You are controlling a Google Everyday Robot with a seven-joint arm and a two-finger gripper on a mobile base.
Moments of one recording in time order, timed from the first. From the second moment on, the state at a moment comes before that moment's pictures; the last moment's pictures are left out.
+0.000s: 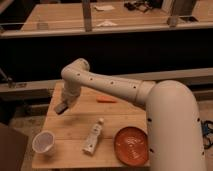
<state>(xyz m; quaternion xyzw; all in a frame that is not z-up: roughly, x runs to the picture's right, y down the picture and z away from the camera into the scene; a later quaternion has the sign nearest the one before) -0.209 0.077 0.781 -0.23 -0.29 -0.33 0.87</state>
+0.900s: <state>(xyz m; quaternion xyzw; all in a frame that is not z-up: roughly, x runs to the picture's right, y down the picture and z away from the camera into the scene) -0.226 0.094 0.757 -0.23 -0.29 -0.37 0.85</state>
